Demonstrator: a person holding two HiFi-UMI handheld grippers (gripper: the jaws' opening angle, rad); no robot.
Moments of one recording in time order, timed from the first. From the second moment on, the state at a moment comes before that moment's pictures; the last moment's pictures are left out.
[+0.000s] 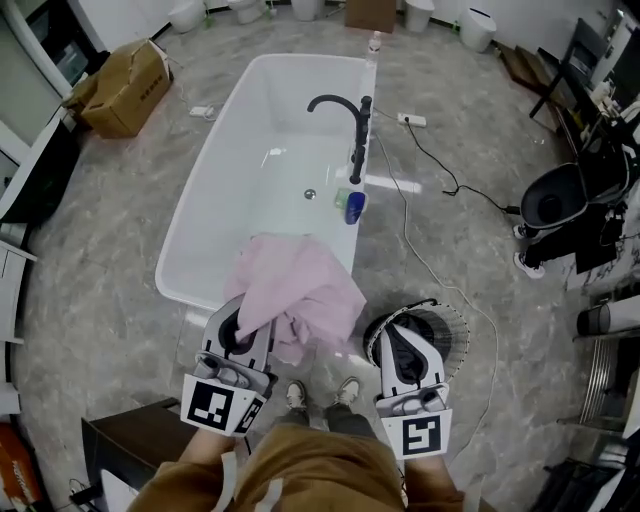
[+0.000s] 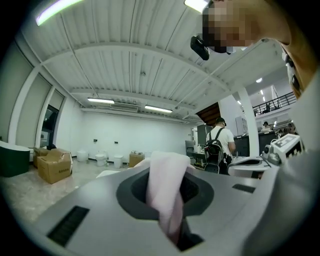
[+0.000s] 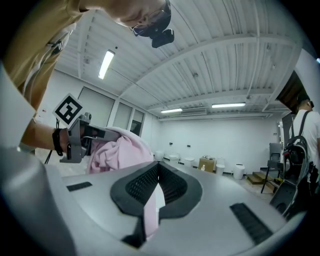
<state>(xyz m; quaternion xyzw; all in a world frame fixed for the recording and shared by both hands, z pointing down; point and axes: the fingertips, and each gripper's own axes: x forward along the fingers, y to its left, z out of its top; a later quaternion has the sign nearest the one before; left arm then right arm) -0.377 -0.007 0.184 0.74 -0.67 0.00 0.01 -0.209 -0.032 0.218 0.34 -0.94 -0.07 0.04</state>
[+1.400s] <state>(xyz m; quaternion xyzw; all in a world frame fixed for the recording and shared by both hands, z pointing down) -0.323 0.060 0.130 0.86 -0.50 -0.11 0.03 -0.091 0.099 0.176 0.57 -0.82 -0.07 0.08</state>
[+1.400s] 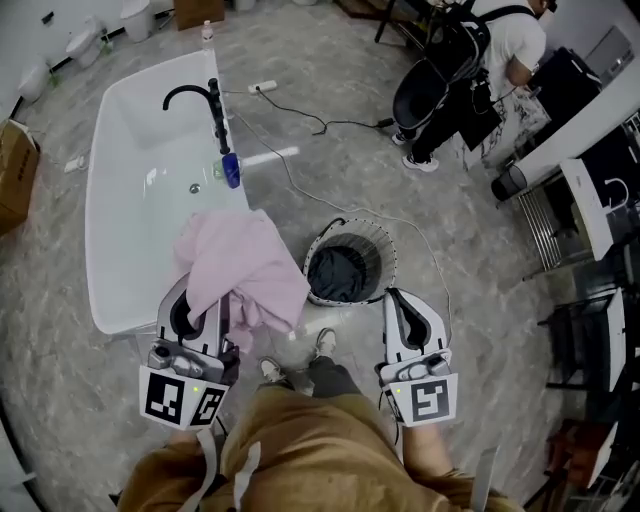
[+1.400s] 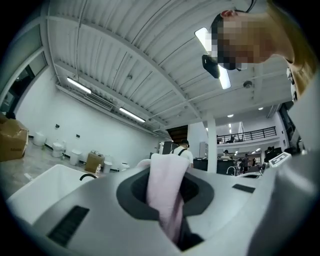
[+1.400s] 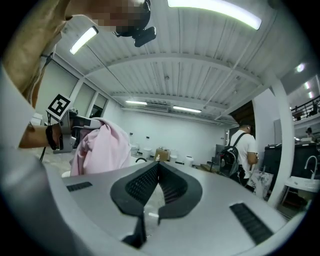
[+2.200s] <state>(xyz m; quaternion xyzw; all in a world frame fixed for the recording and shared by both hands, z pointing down) -0.105 0.050 0.100 0.87 -0.48 -0.12 0.00 0.121 0.080 0.157 0.57 -0.81 -0.09 0.02</state>
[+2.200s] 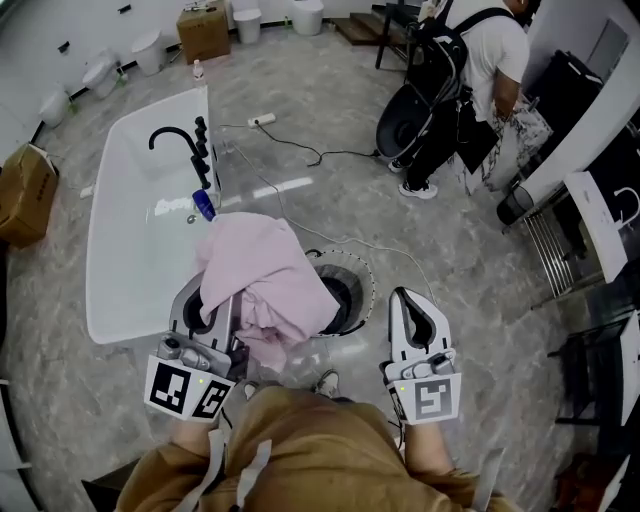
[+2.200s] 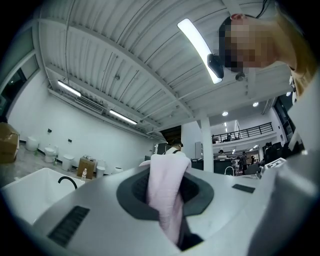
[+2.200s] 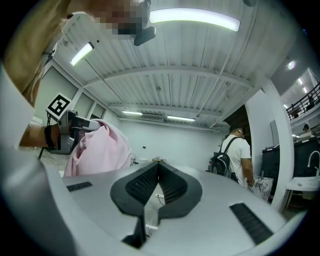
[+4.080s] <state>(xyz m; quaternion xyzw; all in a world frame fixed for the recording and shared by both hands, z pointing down) 0.077 -0.101 0.446 0.94 -0.33 0.03 0.10 0.181 -0.032 0.438 0.61 -0.78 0.02 0.15</state>
